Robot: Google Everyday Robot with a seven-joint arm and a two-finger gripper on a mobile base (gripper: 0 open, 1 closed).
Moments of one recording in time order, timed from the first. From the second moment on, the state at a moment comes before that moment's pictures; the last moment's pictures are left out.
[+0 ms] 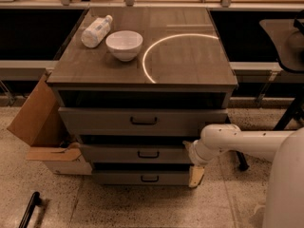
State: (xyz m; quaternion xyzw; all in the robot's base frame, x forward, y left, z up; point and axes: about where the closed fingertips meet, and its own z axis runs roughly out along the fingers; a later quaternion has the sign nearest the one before) arm 0.558 -0.160 0.438 -0.71 0.68 0.05 0.16
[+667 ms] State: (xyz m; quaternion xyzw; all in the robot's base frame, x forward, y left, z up) arm 0.589 -0.157 0.413 -0.71 0.68 0.04 0.17
